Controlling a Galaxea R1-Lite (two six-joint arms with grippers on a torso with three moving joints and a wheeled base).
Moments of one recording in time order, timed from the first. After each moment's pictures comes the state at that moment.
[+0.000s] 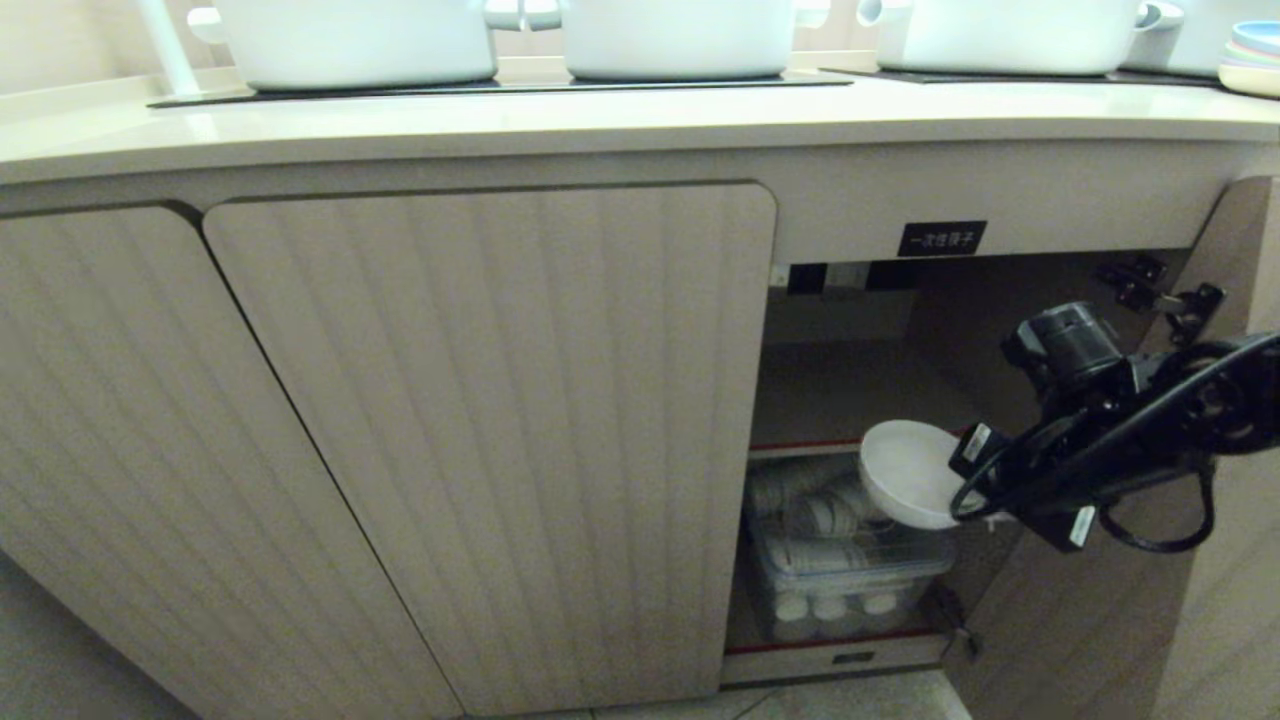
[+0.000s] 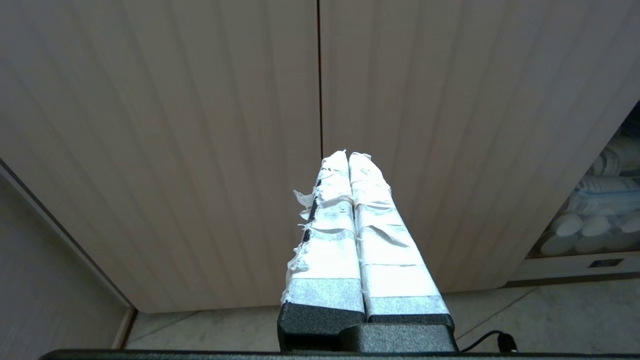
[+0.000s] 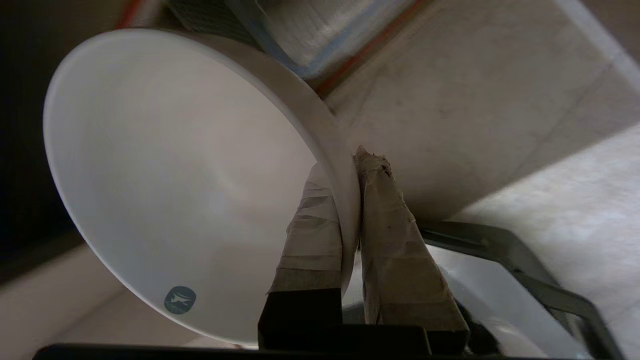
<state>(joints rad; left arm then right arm) 0.00 0.00 0.00 0.00 0.00 0.00 0.17 1.81 -1.11 0.28 0.02 0.88</state>
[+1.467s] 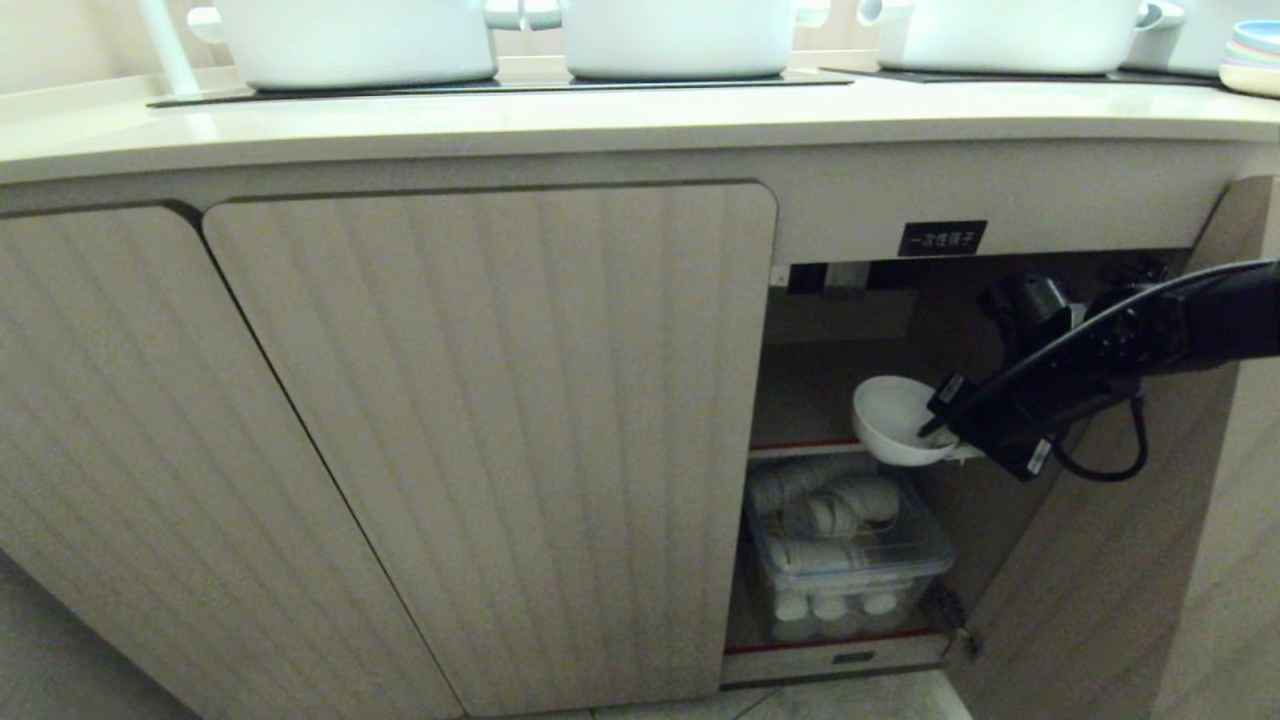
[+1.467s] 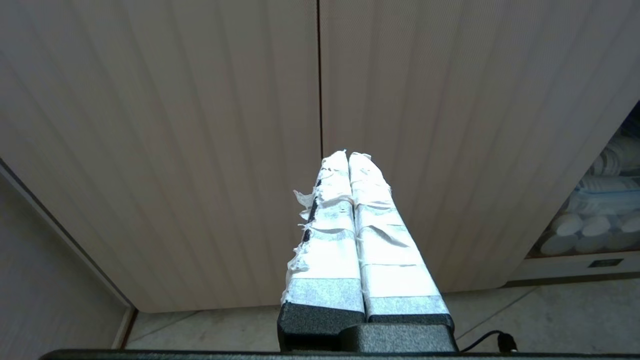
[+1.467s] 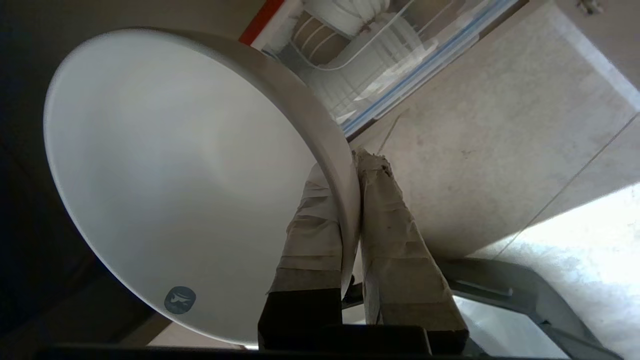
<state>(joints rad) 0.00 0.00 0.00 0.00 0.00 0.00 0.08 2.04 -1.47 0.39 0.07 0.82</state>
